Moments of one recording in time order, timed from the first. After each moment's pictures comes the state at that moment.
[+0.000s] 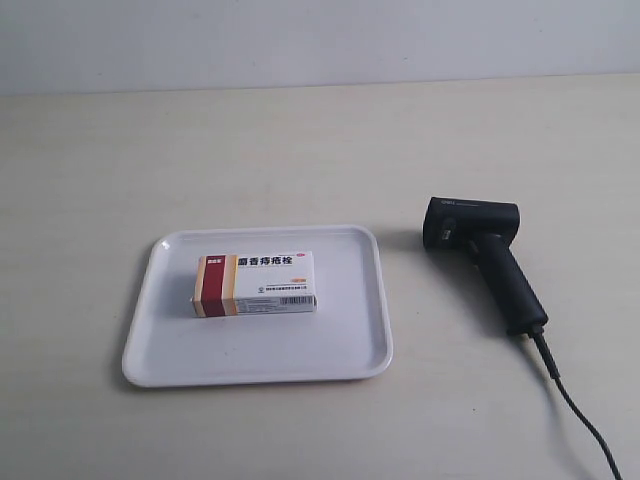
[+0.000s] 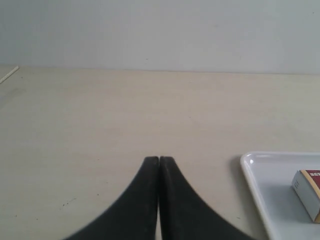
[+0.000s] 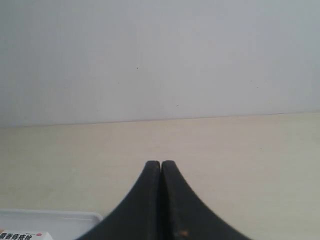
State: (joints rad) left arm -0.01 0.01 0.00 -0.04 0.31 0.03; right arm 0.45 0.40 -0.25 -0.81 0.13 1.00
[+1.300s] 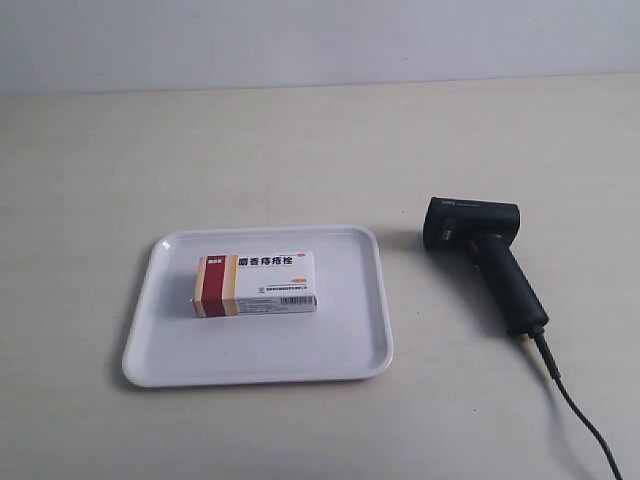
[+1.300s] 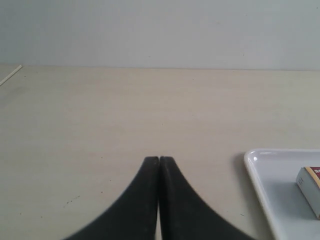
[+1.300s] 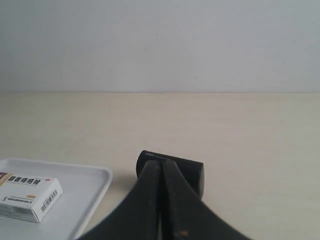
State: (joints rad) left arm -0.01 0.01 0.00 -0.02 0.31 0.02; right arm 0.45 0.27 0.00 0.00 0.00 0.14
